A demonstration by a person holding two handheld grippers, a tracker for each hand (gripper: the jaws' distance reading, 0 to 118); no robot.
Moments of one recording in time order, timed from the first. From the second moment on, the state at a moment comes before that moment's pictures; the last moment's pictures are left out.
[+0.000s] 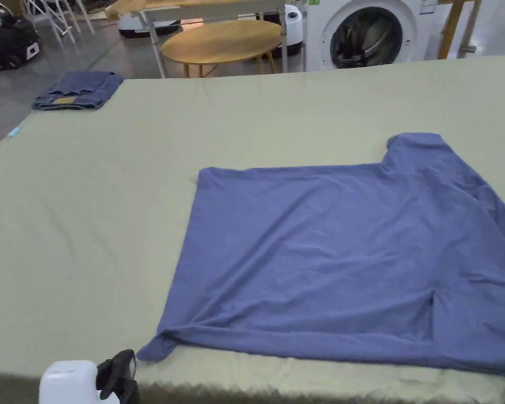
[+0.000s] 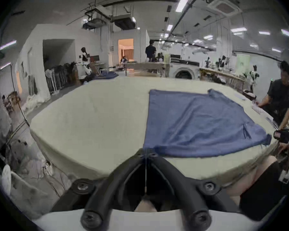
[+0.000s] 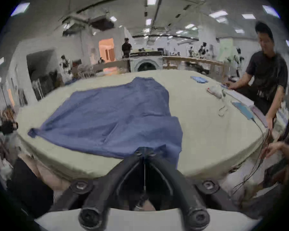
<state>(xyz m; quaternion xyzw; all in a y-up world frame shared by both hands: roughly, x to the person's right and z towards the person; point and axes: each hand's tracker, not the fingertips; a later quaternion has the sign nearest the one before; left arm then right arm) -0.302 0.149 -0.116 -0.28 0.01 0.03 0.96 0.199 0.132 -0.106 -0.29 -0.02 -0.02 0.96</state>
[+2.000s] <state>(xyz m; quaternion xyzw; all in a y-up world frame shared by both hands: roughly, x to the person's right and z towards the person) -0.304 0.131 -0.192 -0.35 -0.02 0.00 0.94 0.264 0.125 -0.158 -0.39 -0.01 0.03 0.92</state>
